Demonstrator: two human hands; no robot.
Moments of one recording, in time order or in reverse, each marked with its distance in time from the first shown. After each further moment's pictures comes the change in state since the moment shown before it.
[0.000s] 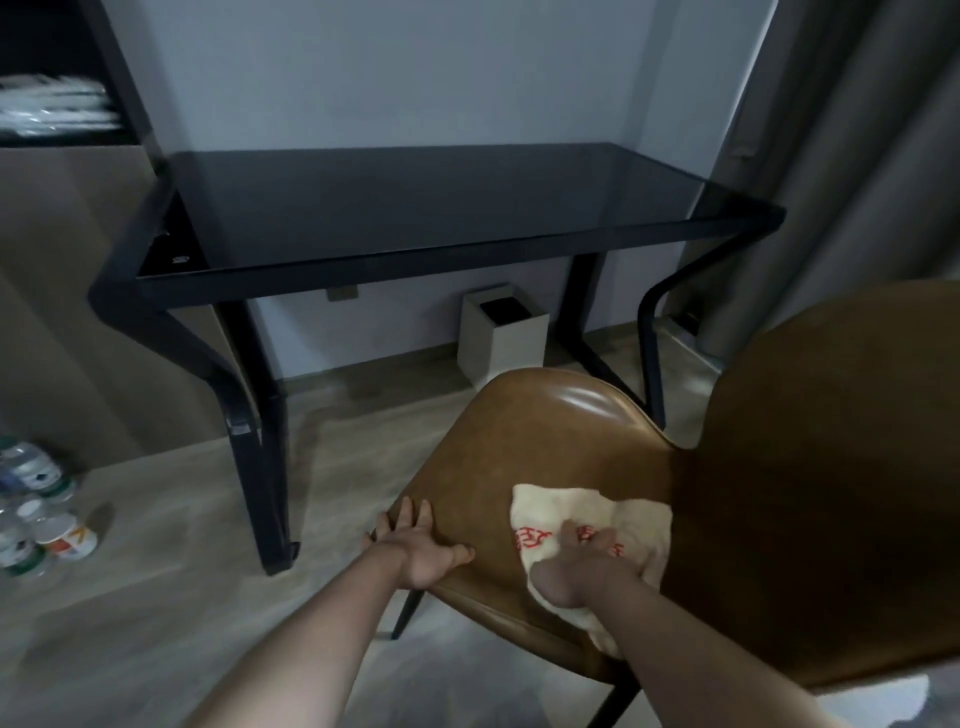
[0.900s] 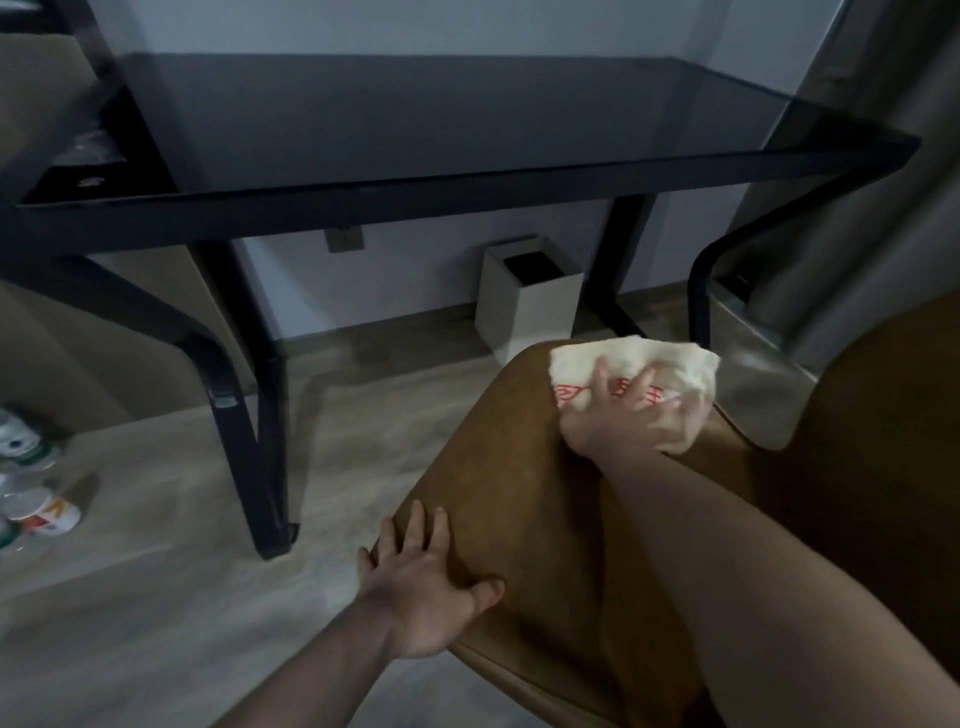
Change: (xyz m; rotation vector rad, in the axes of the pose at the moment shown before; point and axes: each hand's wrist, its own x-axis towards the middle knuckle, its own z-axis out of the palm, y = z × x) left_hand 0.034 -0.013 0.004 -0.003 -0.025 0.085; right_hand 0.171 -0.080 -0.097 0.207 0.530 -0.009
